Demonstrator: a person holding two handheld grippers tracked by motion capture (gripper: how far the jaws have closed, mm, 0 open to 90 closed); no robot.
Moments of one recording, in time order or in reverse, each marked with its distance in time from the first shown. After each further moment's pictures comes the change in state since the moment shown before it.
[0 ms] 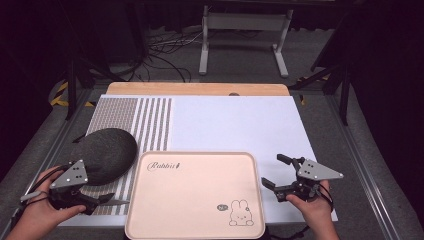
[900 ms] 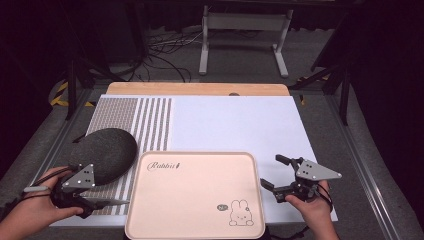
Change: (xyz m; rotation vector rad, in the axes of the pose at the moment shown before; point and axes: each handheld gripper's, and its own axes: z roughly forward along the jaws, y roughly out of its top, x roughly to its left) left arm 0.003 0.004 0.003 0.235 -0.106 0.117; right arm 0.002 -0.001 0.002 0.008 0.012 -0.003
